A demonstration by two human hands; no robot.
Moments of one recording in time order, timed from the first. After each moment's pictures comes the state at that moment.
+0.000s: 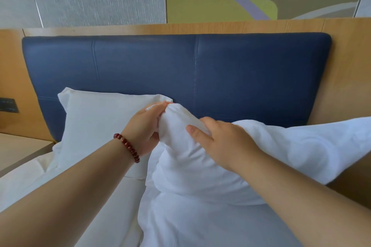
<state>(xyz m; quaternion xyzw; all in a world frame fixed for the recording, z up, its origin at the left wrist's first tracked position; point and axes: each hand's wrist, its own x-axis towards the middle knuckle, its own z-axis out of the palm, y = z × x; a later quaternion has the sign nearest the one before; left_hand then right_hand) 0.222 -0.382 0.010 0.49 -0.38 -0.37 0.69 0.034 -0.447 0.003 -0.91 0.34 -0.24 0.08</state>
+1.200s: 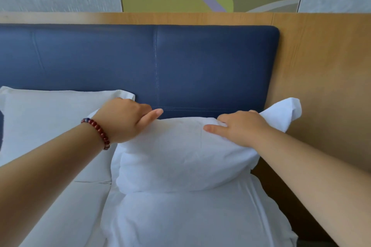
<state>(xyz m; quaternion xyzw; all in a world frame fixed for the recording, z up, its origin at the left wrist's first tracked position) 0.208 -0.409 0.024 0.65 -0.71 0.27 0.09 -0.058 -0.556 -0.009 -0.90 0.42 -0.10 -0.08</state>
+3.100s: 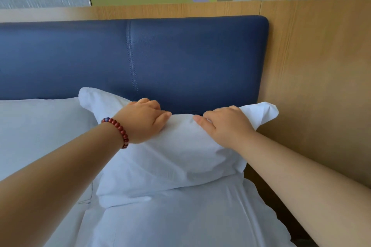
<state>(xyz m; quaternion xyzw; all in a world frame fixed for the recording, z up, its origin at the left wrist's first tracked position) 0.179 -0.516 0.005 0.66 -0.73 0.18 0.07 -0.053 -0.606 -0.030 -0.88 0.38 -0.24 -0.15</state>
